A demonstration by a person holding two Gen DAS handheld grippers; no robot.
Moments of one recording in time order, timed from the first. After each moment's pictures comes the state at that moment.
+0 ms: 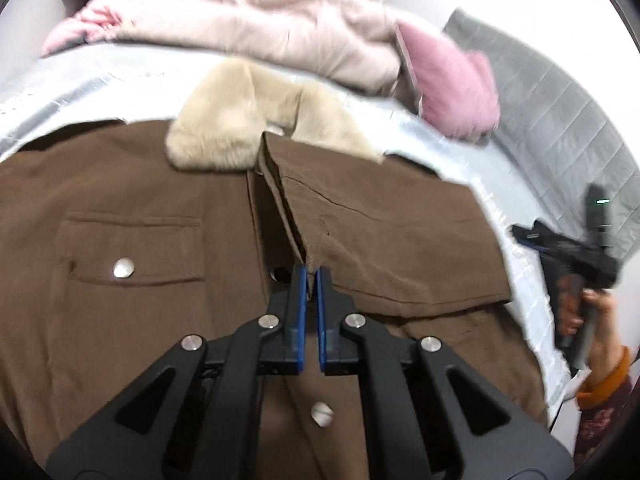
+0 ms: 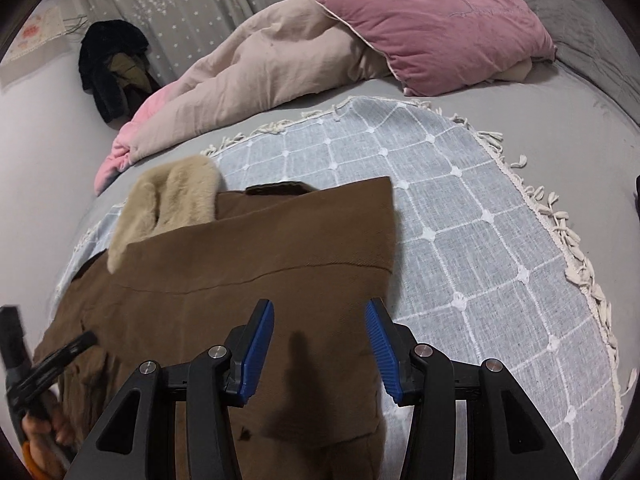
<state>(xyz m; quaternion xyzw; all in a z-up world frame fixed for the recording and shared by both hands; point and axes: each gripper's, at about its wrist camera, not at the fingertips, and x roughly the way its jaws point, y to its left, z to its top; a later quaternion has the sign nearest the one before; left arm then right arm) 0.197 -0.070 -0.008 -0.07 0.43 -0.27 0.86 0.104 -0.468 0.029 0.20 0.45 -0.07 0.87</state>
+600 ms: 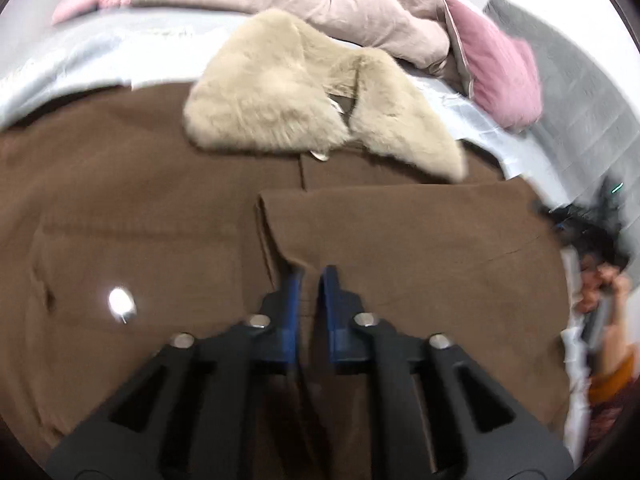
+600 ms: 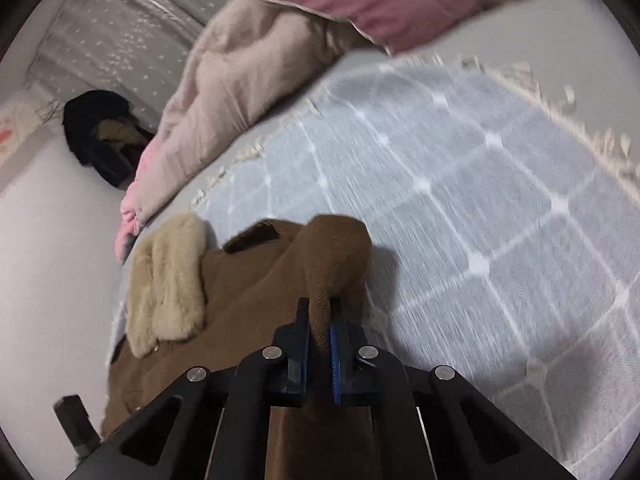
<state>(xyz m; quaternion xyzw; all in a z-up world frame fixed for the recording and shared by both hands) 0.284 -0.093 -0.071 -0.02 0.48 -0.22 0.85 0.174 -0.517 -0.022 0.33 0.41 -0.04 0.85</state>
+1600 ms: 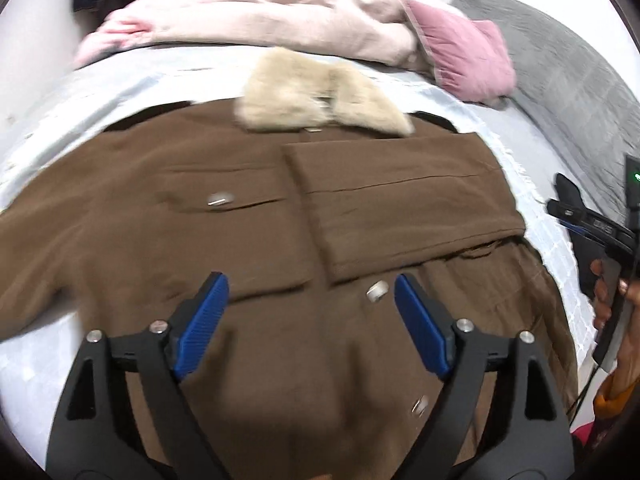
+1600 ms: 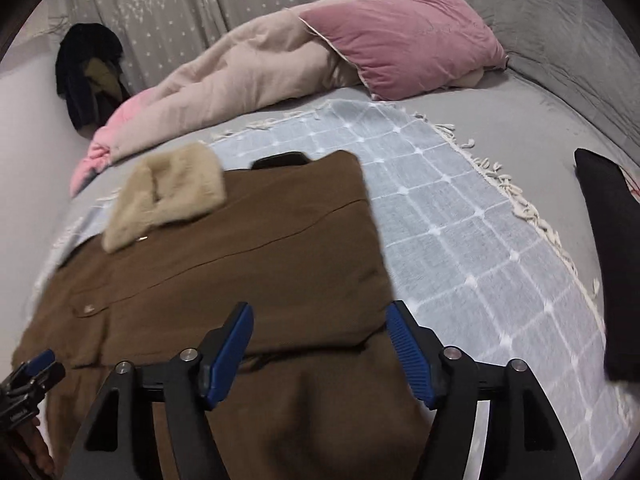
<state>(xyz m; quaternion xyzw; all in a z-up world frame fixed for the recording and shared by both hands) 0.148 -0.008 0.006 0.02 0.46 -0.21 0.86 0.039 -0.388 0.057 0.18 0.44 -0.15 0.87</state>
